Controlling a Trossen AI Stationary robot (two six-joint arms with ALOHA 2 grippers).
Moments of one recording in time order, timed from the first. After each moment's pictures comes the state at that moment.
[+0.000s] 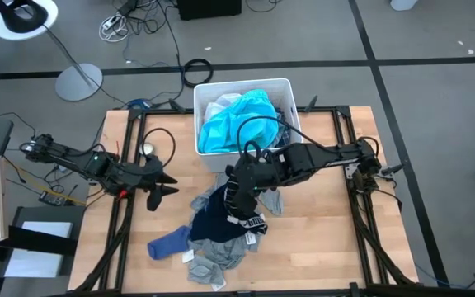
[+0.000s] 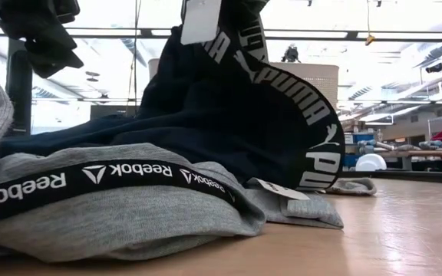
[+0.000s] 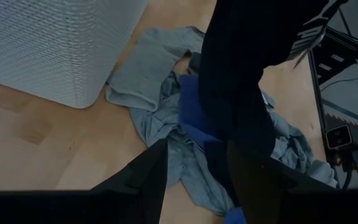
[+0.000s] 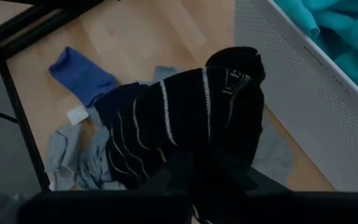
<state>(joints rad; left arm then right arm) -0.33 0.59 0.60 -0.62 -0.28 -0.64 0.25 1.97 2.29 -1.36 0.29 0.73</state>
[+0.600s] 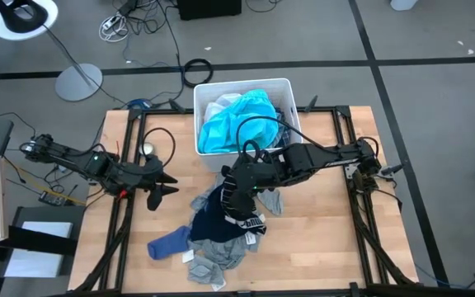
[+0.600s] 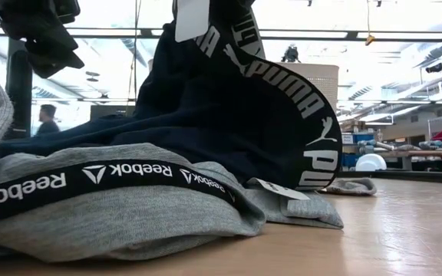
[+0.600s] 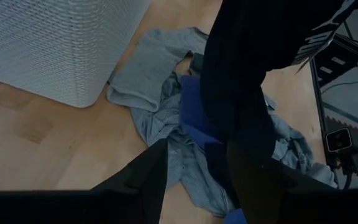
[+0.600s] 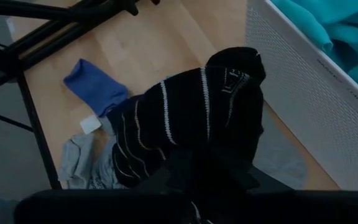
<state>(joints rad) -0.33 0.59 0.60 -0.62 -0.28 -0.65 0.25 1.97 2.29 -1.30 0.29 0.73</state>
